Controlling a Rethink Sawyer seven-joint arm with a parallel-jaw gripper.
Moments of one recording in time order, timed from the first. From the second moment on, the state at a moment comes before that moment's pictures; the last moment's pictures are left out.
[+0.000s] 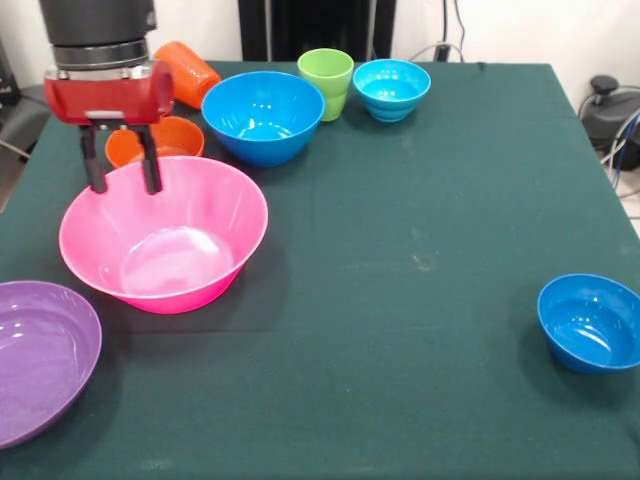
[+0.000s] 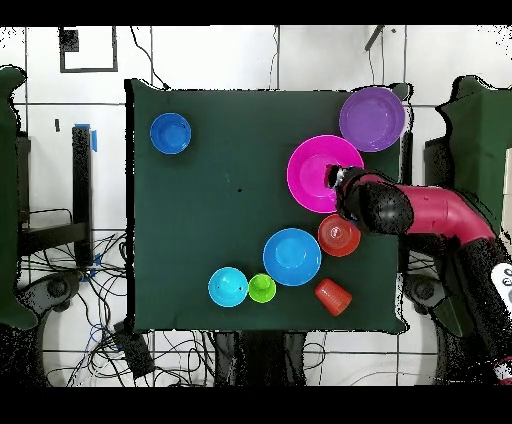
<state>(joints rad) -1.00 -0.56 0.69 1.61 -0.71 0.49 1.90</state>
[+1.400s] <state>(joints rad) -0.80 -0.45 0.62 1.58 -0.99 0.38 1.90</state>
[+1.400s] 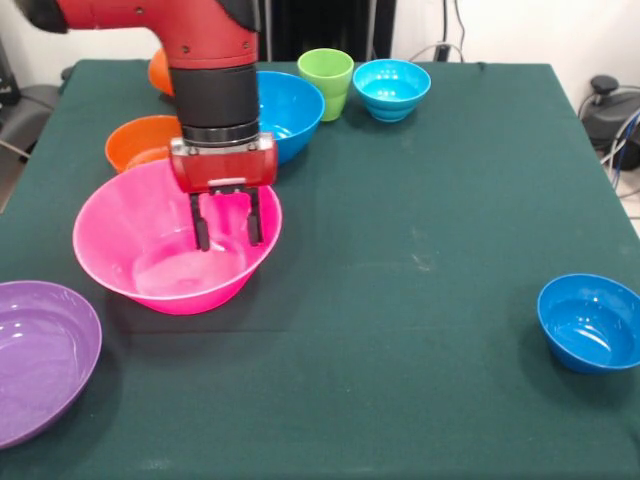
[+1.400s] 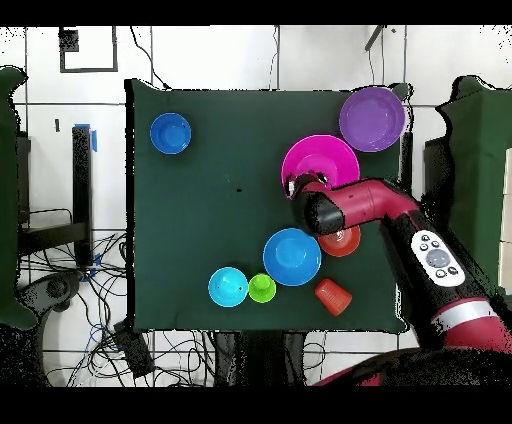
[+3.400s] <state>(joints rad) -0.65 -0.53 0.35 1.65 -0.79 0.27 1.98</state>
